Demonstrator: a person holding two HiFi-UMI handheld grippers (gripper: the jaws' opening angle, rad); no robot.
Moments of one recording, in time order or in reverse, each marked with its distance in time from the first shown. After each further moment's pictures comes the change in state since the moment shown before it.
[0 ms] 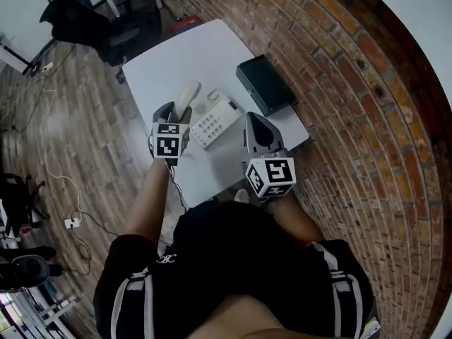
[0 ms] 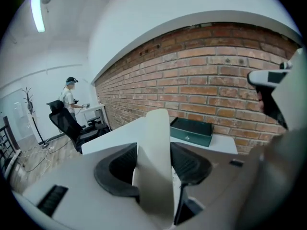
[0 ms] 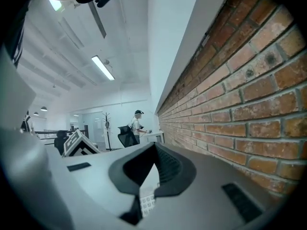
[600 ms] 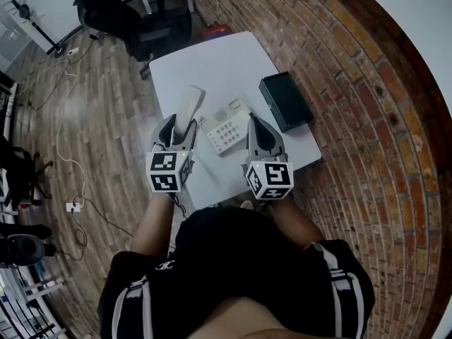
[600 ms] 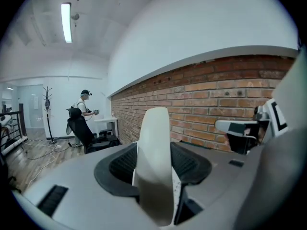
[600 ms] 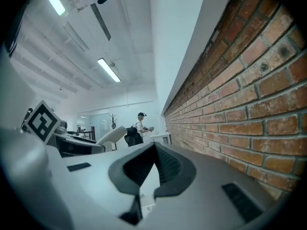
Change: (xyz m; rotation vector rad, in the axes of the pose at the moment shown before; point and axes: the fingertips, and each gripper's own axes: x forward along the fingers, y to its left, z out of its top) left arm -0.125 0.008 0.042 -0.125 -0.239 0.110; right arm 0.027 0.034 0.002 -0.013 -0.022 0.077
